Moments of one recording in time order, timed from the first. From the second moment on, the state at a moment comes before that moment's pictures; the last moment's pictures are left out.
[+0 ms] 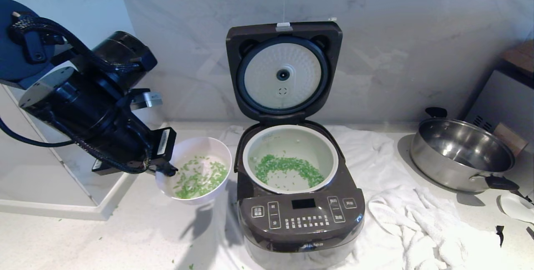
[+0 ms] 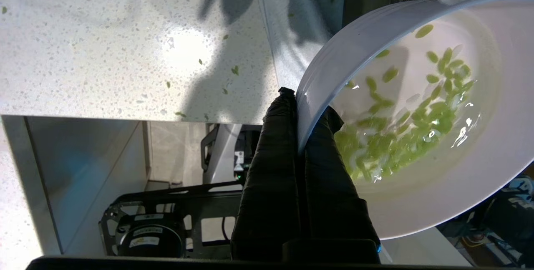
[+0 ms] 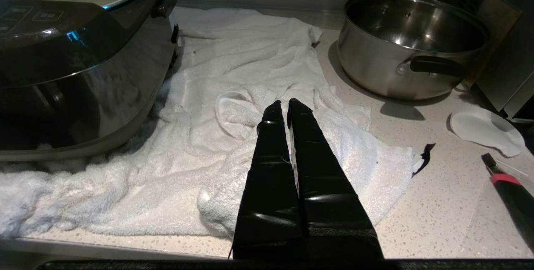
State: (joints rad) left arm -0.39 1.70 -1.62 1.04 -0.08 -0.45; right arm 0.00 0.00 0.00 0.00 0.03 -0.06
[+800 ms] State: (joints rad) left arm -0.46 2.02 -1.96 1.15 -0.08 -0.44; right arm 0.00 0.00 0.00 0.00 0.03 -0.06
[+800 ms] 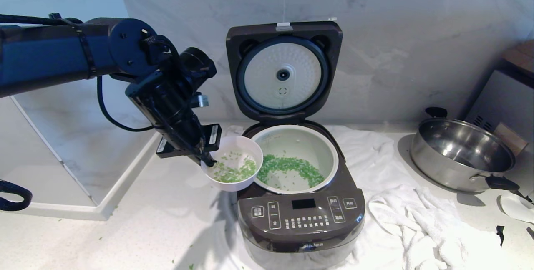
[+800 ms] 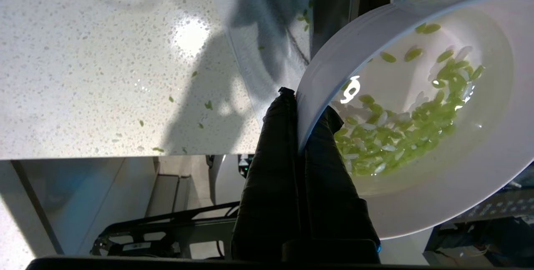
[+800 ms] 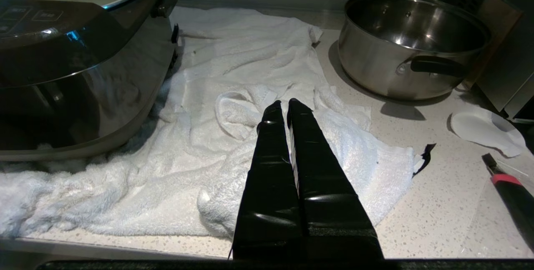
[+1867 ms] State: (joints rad) left arm -0.58 2.12 -2.01 1.00 -0.08 -0.49; right arm 0.00 0.00 0.00 0.00 0.03 -0.06
